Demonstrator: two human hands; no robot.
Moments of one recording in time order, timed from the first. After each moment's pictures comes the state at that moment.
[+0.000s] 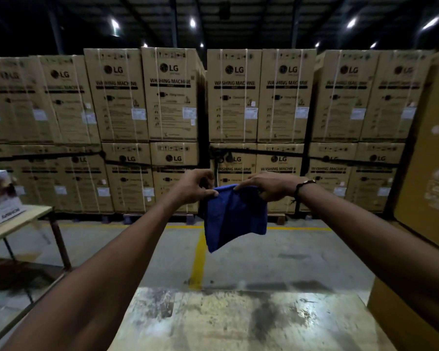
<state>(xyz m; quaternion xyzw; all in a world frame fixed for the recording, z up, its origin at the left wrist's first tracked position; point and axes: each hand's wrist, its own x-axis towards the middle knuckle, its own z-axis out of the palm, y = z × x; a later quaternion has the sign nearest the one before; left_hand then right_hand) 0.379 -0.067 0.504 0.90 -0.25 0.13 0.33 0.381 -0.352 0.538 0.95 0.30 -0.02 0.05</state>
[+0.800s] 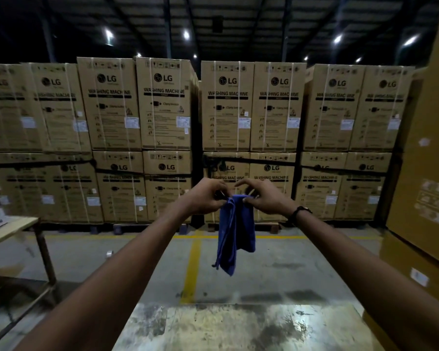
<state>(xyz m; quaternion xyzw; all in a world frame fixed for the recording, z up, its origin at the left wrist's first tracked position) 0.363 -0.105 0.525 0.88 -0.37 0.13 0.27 0.374 -0.348 0.515 0.93 0.24 0.12 -0.26</state>
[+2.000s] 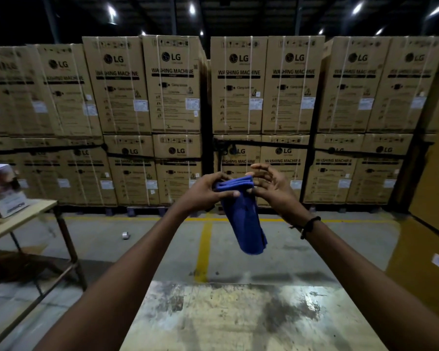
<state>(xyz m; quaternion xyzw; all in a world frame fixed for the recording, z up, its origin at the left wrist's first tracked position) 0.361 -0.058 0.484 0.84 -0.30 0.08 0.44 0.344 -0.300 0.474 0.71 0.23 0.11 -0.65</state>
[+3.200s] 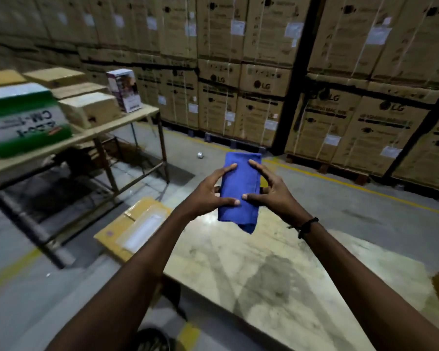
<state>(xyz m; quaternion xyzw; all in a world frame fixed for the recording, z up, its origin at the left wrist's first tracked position) 0.085 0.019 0.324 0.78 -0.05 0.07 0.61 0.178 -0.191 0.323 0.71 0.31 -0.13 -0.62</state>
